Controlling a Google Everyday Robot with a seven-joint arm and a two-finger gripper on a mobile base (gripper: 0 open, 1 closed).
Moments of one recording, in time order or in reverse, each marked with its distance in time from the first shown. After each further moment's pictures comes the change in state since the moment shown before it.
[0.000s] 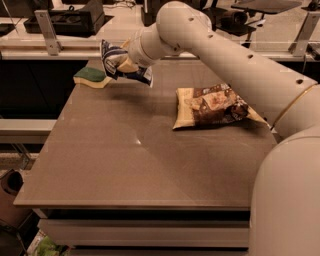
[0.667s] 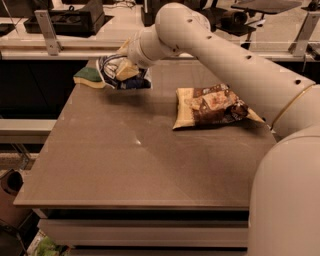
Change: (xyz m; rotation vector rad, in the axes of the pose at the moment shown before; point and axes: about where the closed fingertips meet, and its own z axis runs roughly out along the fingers) arm -0.001 0.003 0.004 -0.008 -0.002 0.000
